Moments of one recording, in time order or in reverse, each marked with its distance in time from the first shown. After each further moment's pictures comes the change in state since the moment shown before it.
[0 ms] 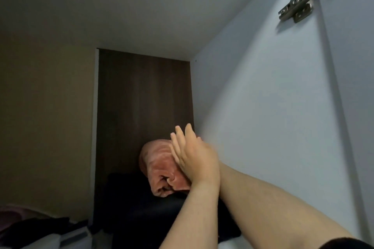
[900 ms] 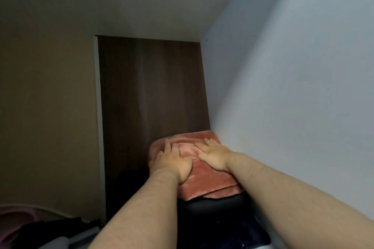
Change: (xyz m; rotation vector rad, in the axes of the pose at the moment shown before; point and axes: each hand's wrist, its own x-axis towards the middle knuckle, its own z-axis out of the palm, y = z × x) left_hand 0.089 -0.106 -0.012 0.836 -0.757 -0.079; right_hand 0.064 0.026 0.007 -0.204 -0.052 -0.126
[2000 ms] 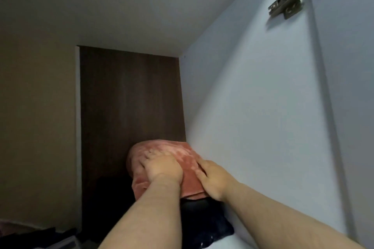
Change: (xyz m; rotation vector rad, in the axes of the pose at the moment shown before) left_hand -0.029 0.047 0.001 0.314 0.132 -0.021; right_hand -0.118 0.007 0.006 0.176 0.269 0.074
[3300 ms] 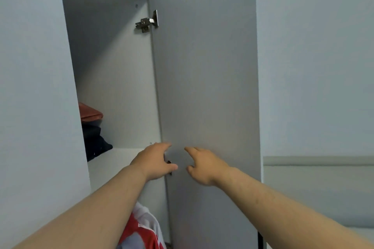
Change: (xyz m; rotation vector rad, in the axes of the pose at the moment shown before) left_hand -0.358 -0.070 -0.039 -0.833 -0.310 1.226; right_hand -0.464 -0.186 -0.089 -0.467 0.043 0.761
